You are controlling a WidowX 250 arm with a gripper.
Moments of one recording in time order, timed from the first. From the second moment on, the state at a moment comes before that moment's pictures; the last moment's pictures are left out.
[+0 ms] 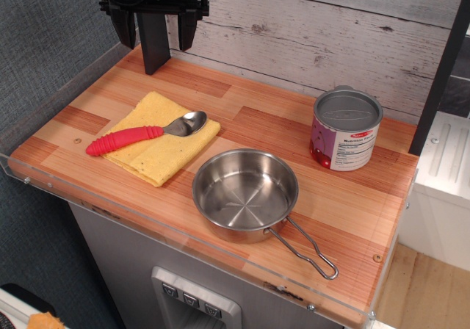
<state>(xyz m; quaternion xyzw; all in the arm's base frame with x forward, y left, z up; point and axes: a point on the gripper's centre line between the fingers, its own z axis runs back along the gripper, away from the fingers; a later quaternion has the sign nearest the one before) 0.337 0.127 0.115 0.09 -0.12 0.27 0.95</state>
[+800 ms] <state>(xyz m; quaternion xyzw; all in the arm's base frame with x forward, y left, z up) 0.301 0.139 0.098 0.09 -0.06 0.04 0.99</state>
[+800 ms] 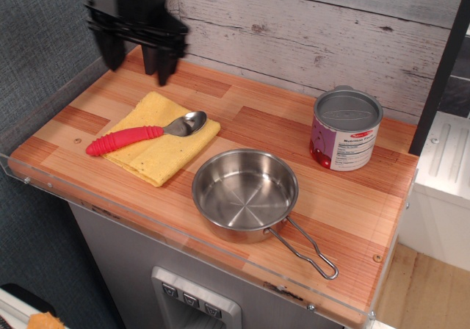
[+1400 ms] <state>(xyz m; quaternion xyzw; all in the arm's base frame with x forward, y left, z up) 0.283 0.154 0.076 0.03 -0.03 -0.23 0.97</state>
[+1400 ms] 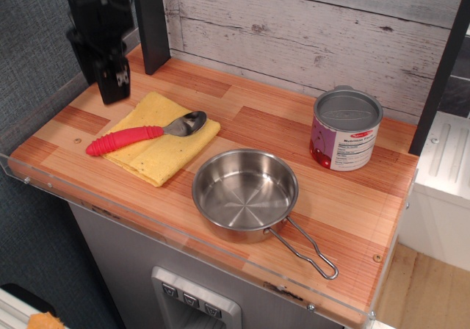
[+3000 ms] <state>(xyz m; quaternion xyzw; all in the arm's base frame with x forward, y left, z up) 0.282 0.136 0.021 0.06 -0.03 -0.29 0.95</state>
